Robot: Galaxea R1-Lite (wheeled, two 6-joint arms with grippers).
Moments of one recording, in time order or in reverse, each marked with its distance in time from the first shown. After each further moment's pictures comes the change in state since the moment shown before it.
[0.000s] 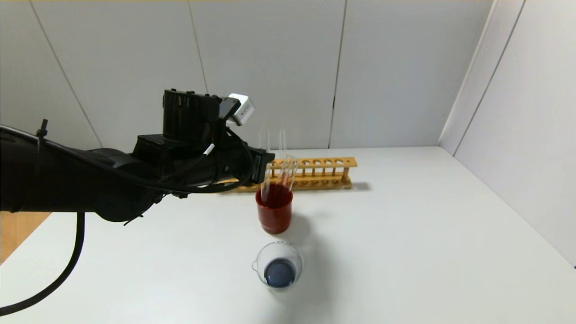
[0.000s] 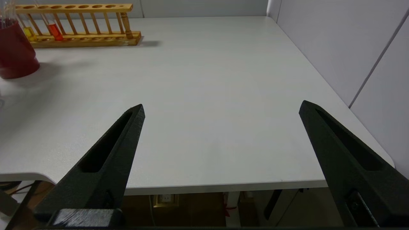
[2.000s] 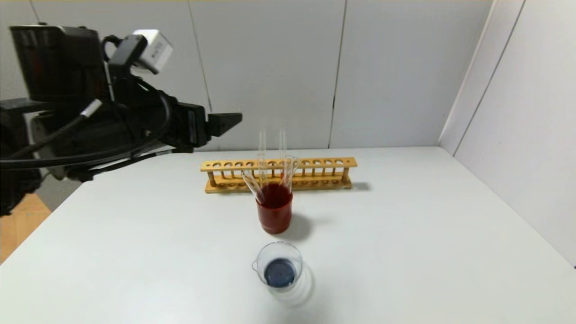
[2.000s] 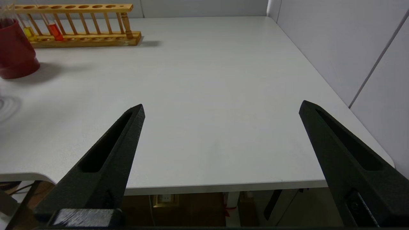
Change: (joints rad) left arm 0.097 -0.290 0.057 0.050 0.090 -0.003; right arm 0.000 0.000 0.000 0.000 0.000 0.000
